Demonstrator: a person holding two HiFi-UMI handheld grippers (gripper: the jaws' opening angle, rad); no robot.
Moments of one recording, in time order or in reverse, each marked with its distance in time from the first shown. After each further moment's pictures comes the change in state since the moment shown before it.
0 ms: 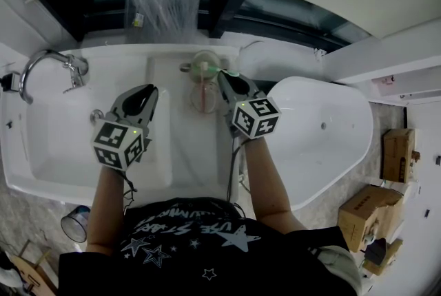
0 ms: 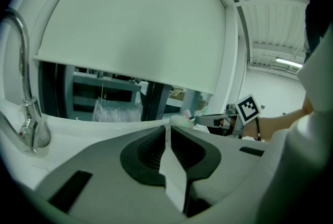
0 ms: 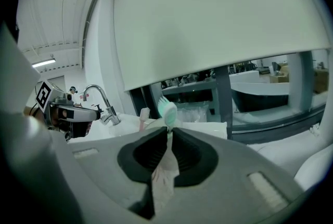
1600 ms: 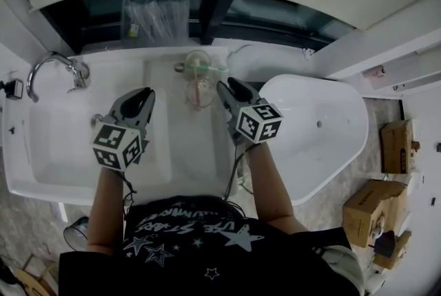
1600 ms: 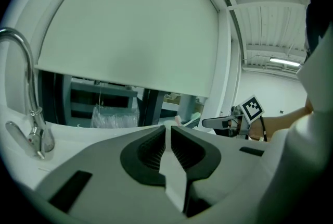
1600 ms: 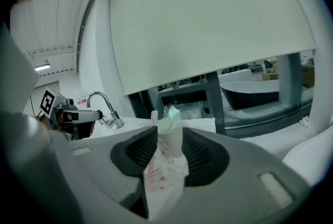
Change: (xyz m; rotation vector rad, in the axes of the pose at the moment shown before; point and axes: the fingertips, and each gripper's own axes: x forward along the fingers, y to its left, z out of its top) left arm -0.031 -0.025 0.012 0.039 -0.049 -0.027; right arm -0.062 0.013 0.002 0.058 -0.015 -0.046
